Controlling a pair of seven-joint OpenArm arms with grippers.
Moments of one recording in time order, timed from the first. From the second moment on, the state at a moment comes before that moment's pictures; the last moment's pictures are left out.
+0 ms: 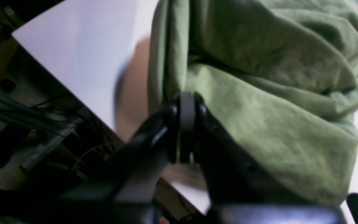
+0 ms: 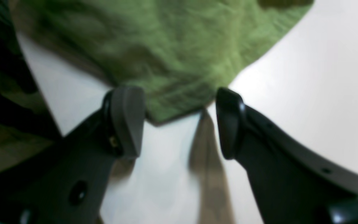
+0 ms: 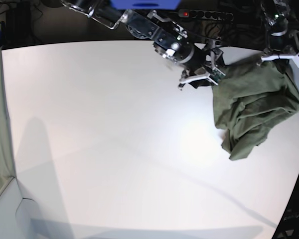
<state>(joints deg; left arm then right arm) 30.3 0.7 -33.6 102.8 -25.4 0.3 15.0 2.5 -7.1 -57.6 68.1 0.0 0.0 -16.6</state>
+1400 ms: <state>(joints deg) 33.5 3.2 -25.9 103.3 -25.5 0.3 15.0 2.7 -8.4 -52.3 61.0 0.2 0.0 -8.4</state>
